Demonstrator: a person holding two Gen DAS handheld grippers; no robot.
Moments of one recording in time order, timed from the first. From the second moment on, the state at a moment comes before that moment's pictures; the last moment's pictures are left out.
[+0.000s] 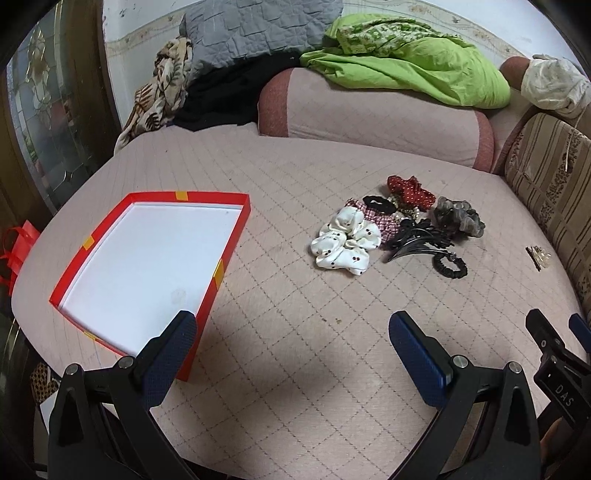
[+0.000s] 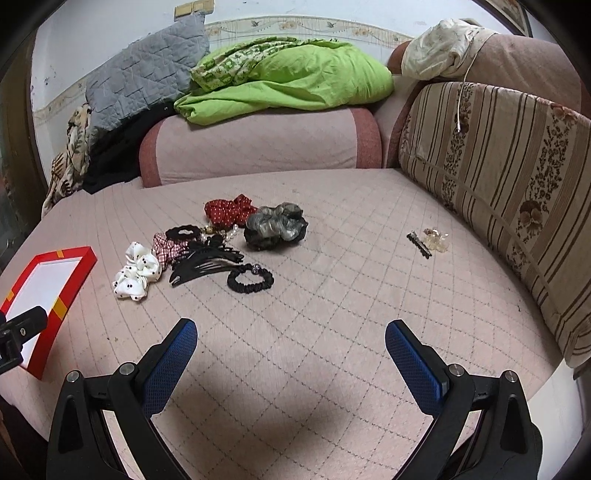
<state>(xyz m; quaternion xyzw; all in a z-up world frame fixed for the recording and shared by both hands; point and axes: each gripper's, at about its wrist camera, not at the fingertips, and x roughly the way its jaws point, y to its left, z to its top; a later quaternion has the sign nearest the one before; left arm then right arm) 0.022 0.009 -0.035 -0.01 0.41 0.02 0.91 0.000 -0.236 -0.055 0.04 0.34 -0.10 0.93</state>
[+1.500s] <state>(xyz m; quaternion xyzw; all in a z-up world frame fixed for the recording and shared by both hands) 0.152 -0.004 -0.101 0.03 0.47 -0.05 0.88 0.109 -0.270 -0.114 0.10 0.43 -0.01 0.90</state>
